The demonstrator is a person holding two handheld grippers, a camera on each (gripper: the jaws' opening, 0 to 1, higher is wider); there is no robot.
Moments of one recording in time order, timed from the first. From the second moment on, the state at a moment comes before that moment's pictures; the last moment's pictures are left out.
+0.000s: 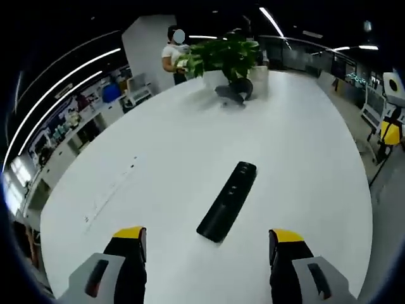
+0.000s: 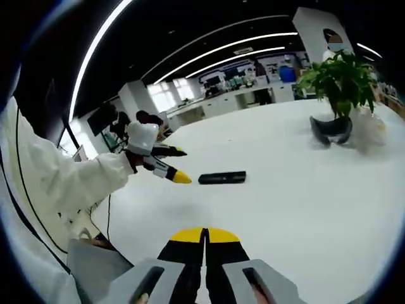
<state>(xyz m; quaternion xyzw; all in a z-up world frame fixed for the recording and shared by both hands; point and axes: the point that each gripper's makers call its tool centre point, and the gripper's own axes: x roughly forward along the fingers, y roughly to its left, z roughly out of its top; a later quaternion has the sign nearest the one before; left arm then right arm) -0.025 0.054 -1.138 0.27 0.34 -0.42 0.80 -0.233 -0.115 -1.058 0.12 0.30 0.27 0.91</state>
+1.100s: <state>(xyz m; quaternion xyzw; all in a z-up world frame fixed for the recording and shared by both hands) 0.002 0.041 -1.193 0.33 0.44 -0.50 0.67 -0.225 -0.113 -1.067 0.14 0.32 0.27 0.90</state>
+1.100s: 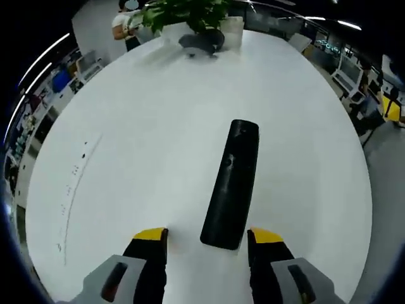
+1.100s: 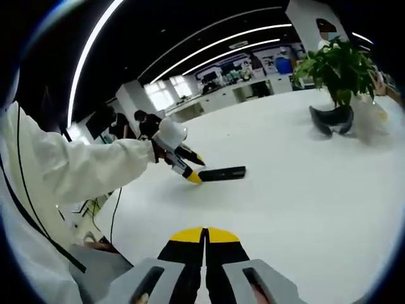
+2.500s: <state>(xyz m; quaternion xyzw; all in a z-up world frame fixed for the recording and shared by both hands) -0.029 0.033 -1.195 0.39 0.43 -0.53 0.62 -0.239 -0.097 -1.030 0.11 0.28 0.30 0.91</state>
